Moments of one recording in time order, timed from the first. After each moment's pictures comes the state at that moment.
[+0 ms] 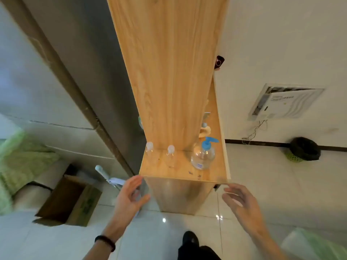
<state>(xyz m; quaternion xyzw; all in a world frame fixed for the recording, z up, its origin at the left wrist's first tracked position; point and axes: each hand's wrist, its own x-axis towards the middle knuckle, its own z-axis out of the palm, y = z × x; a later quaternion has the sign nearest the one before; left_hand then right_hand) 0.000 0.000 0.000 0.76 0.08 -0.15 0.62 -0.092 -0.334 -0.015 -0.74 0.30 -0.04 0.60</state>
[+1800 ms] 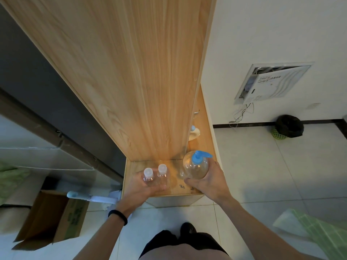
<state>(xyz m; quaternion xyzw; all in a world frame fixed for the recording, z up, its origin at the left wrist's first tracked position) 0.120 -0.078 -0.012 0.76 -0.03 -0.27 0.59 0.048 -0.322 -0.029 -0.84 0.25 0.02 0.49</state>
